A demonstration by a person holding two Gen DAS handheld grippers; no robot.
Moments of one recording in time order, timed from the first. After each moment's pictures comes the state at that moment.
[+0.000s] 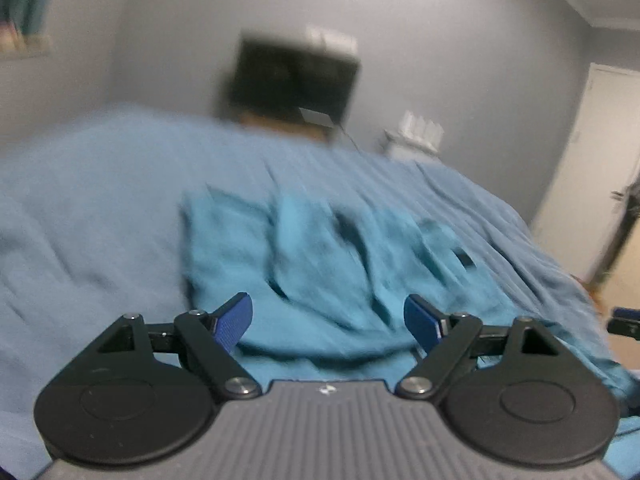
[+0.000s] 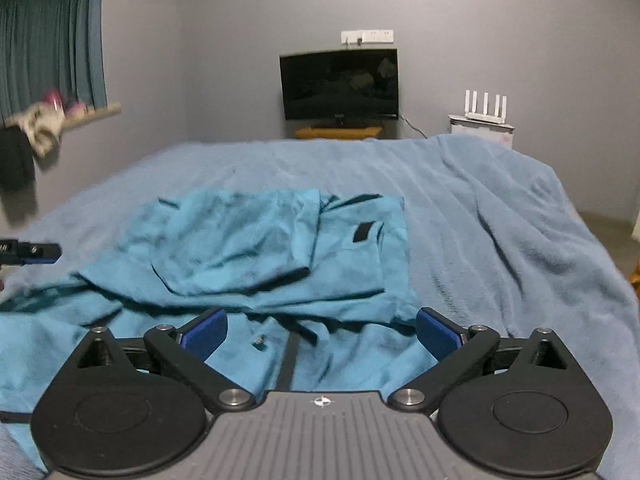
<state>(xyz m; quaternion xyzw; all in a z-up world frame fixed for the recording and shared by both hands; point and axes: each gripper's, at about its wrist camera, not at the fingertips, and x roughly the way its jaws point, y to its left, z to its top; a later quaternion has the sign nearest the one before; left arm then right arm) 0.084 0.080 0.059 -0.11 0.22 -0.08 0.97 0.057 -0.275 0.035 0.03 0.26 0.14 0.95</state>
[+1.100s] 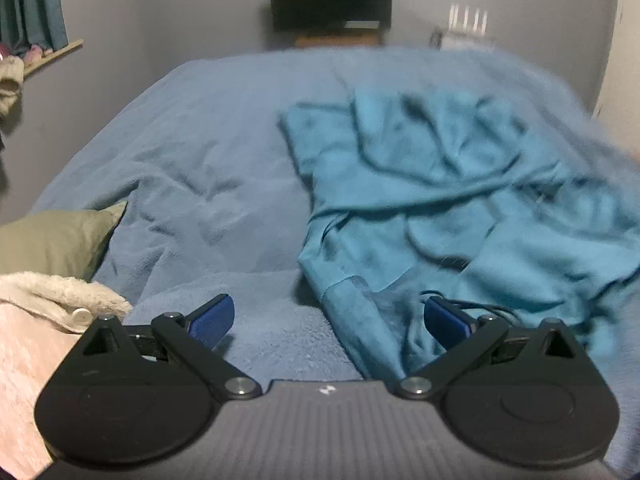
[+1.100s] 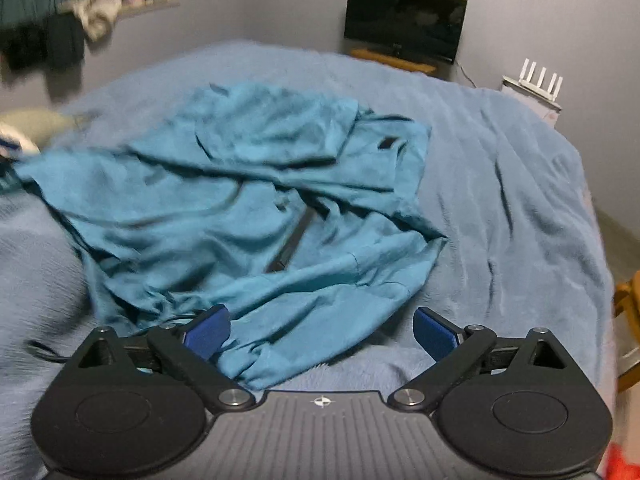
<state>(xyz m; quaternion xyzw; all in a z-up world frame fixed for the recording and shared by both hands) -0.030 0.117 0.060 0.00 0.39 -0.02 0.92 -0.032 -0.319 0.060 -0.08 0.36 0.22 0.90</state>
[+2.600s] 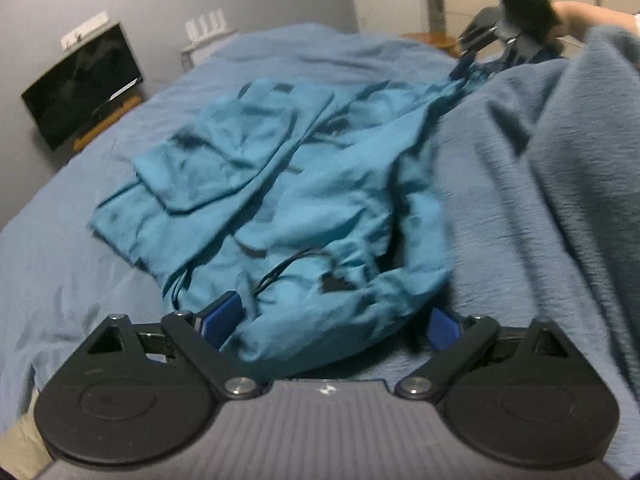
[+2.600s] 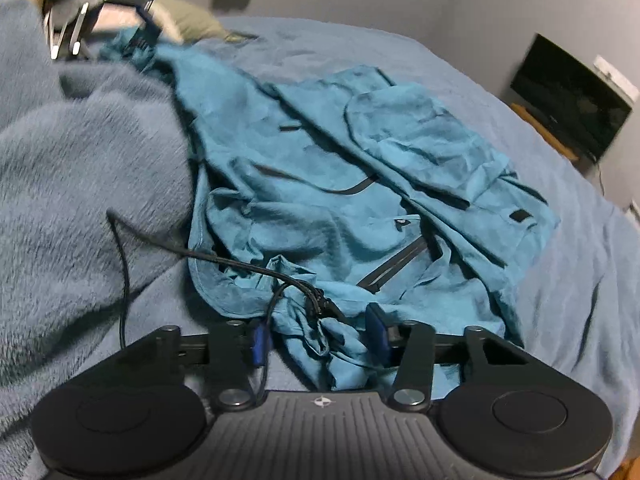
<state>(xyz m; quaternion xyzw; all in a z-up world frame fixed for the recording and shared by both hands) -0.050 0.068 0.060 0.24 0.36 -0.33 0.84 -0.013 -0.259 0.037 -0.26 0.33 0.40 0.81</state>
